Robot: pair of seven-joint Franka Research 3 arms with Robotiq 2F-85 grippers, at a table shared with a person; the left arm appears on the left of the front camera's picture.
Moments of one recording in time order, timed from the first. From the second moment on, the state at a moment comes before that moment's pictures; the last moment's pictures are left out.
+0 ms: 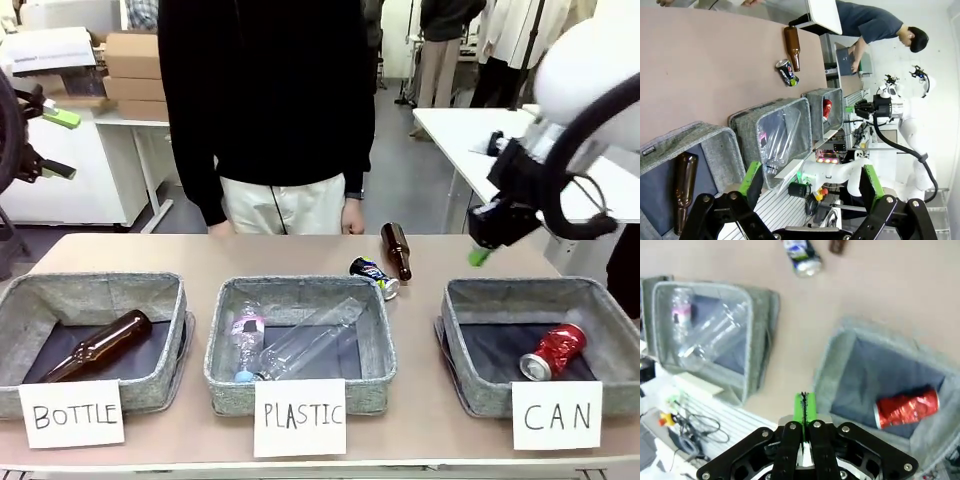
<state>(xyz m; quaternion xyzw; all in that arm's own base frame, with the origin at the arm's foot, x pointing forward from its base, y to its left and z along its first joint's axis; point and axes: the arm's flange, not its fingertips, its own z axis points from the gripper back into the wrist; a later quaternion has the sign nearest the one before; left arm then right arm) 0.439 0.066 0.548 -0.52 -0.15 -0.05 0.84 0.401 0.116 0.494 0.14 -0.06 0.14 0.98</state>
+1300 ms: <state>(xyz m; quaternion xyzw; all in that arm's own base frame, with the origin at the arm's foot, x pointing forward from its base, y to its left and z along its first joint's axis) 0.439 0.066 0.548 -0.52 -0.15 -0.05 0.84 0.575 0.257 0.328 0.07 -0.02 0.20 0.98</state>
